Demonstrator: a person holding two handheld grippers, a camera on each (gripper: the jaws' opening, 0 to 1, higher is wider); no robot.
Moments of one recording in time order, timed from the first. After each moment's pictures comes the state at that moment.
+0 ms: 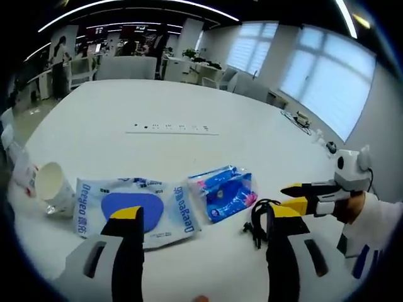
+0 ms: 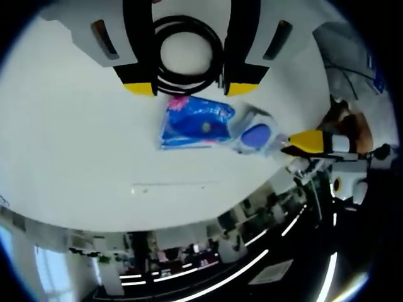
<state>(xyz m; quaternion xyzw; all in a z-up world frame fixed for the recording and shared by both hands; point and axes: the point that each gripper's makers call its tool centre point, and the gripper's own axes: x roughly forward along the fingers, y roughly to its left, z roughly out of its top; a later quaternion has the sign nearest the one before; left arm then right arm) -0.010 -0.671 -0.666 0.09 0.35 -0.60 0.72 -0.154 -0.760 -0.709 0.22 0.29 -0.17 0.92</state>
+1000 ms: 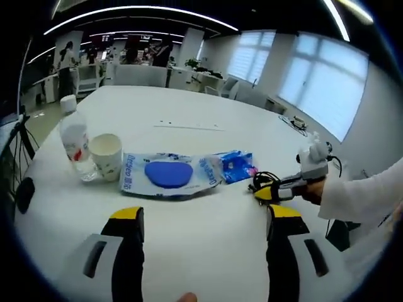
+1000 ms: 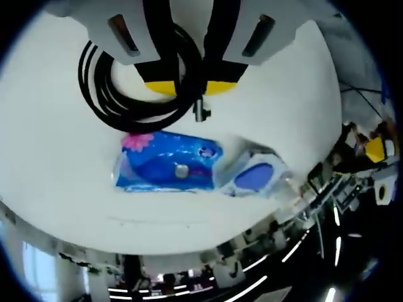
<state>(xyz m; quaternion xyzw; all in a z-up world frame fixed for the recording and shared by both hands) 0.002 -0.527 -0.655 0.07 0.32 -0.60 0.73 -0.125 -0.710 -0.771 0.21 0.36 -0.16 0.89</state>
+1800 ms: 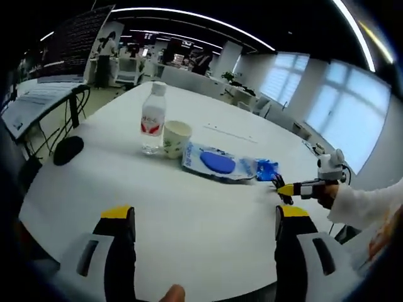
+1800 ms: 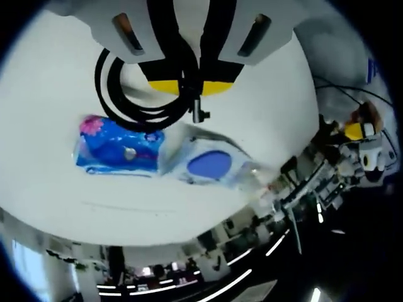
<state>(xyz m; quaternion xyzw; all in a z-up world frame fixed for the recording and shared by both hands) 0.056 -0.413 -0.648 -0.02 0.34 -0.50 0.80 -0.088 -0.641 -0.728 0.21 0.34 -0.09 0.91</state>
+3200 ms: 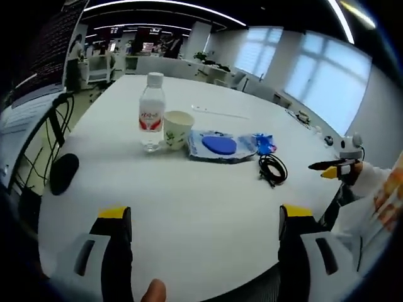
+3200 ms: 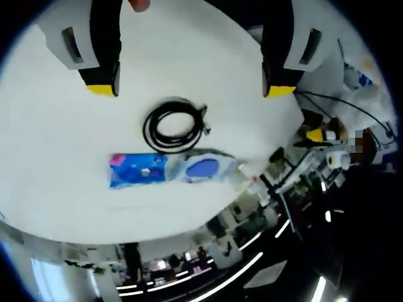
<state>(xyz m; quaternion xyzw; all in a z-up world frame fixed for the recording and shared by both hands) 0.087 -0.400 -0.658 0.08 0.35 -0.59 0.72 -0.199 -0.607 -0.690 0.25 0.32 -0.14 0.90</state>
